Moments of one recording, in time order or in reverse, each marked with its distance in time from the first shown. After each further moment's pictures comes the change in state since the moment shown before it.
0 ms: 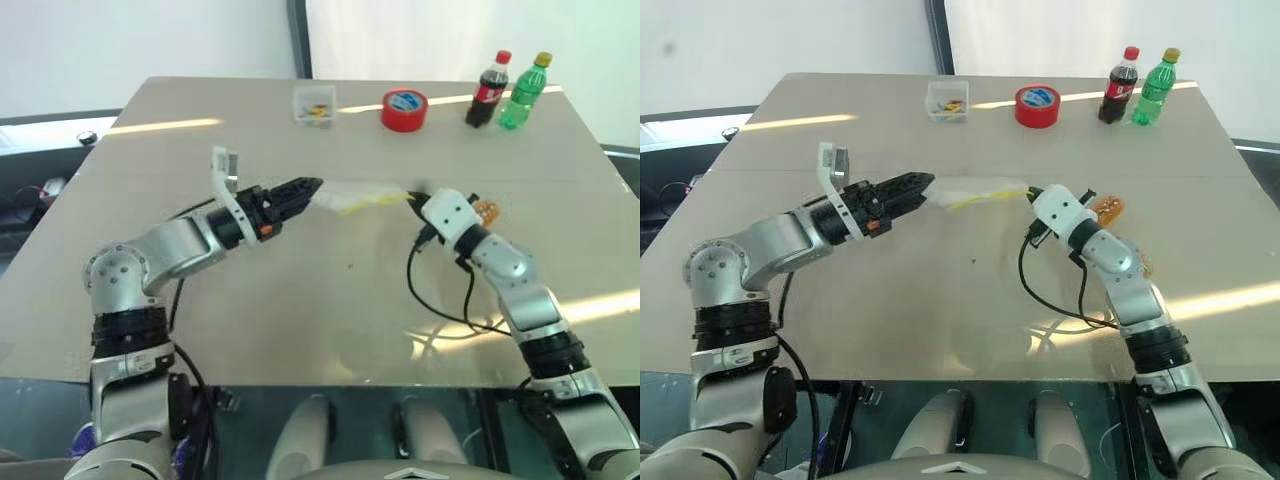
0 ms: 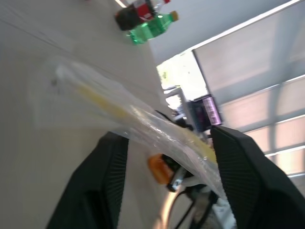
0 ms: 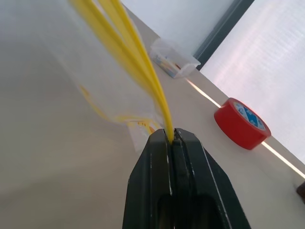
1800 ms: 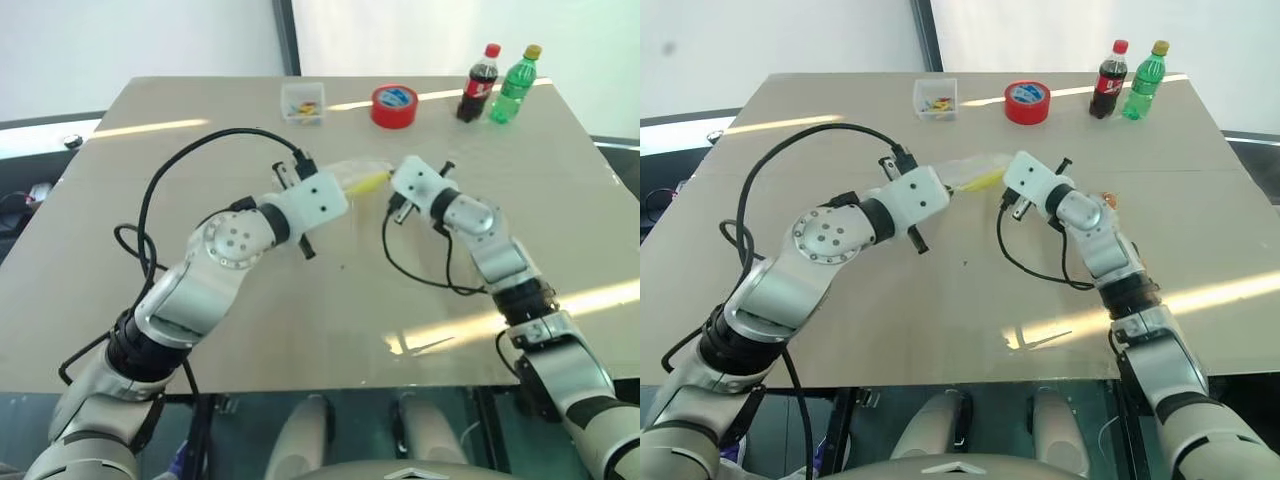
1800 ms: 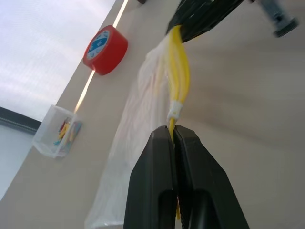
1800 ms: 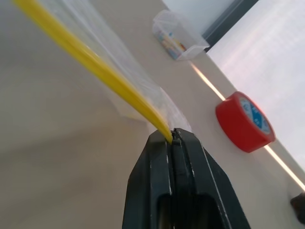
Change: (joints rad) left arm -0.023 0.134 -0.619 -0.436 1.579 -0.493 -0.557; right arm -0.238 0.075 0.070 0.168 -0.130 0.140 0.060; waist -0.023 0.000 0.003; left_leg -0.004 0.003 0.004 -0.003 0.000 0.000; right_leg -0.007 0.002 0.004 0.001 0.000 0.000
